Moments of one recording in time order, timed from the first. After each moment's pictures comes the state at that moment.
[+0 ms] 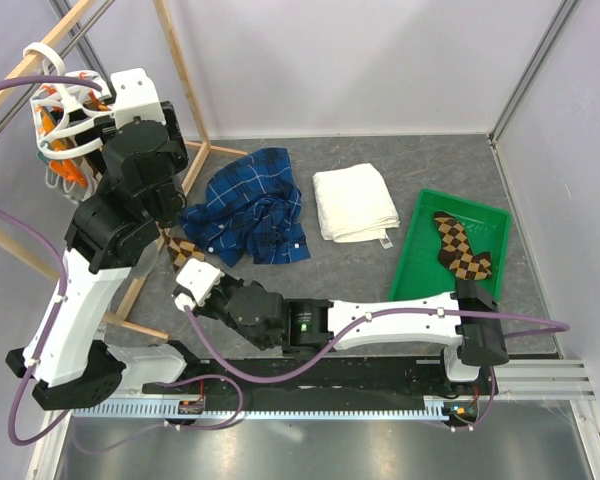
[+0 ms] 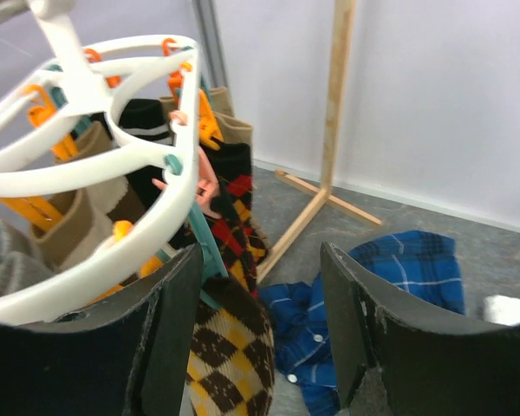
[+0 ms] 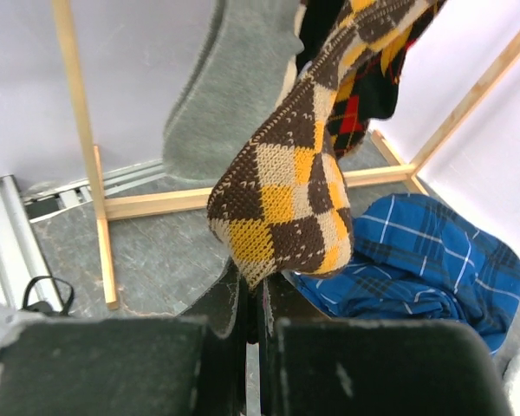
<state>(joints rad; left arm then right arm) -0.68 1.22 1.88 -0.76 -1.09 -0.04 1.52 1.75 1.51 0.24 0.60 -0.24</state>
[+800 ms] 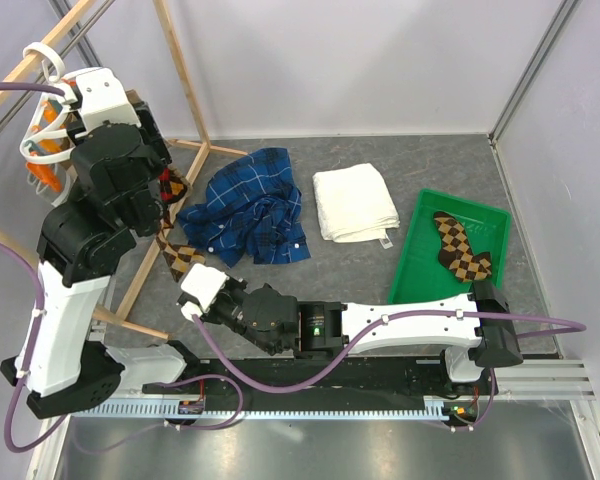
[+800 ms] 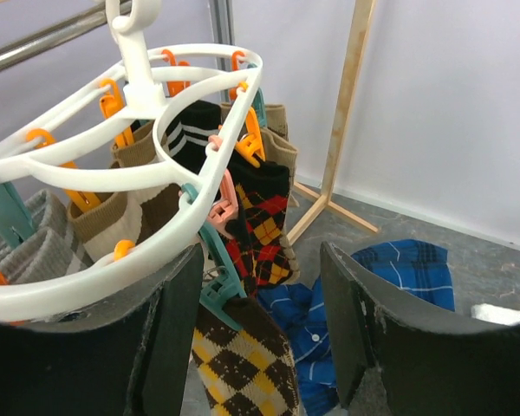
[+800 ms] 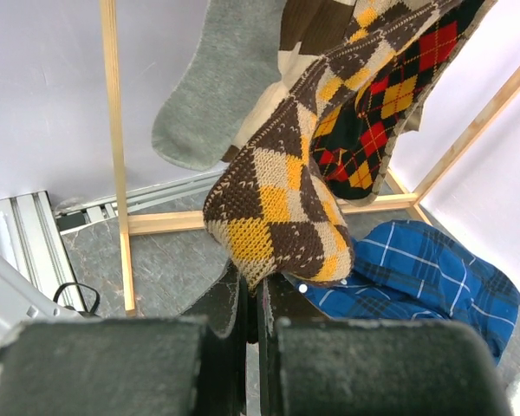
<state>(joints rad) -0.68 1.22 2.00 -0.88 -1.10 -0.10 1.56 1.69 1.51 0.24 0.57 -0.28</state>
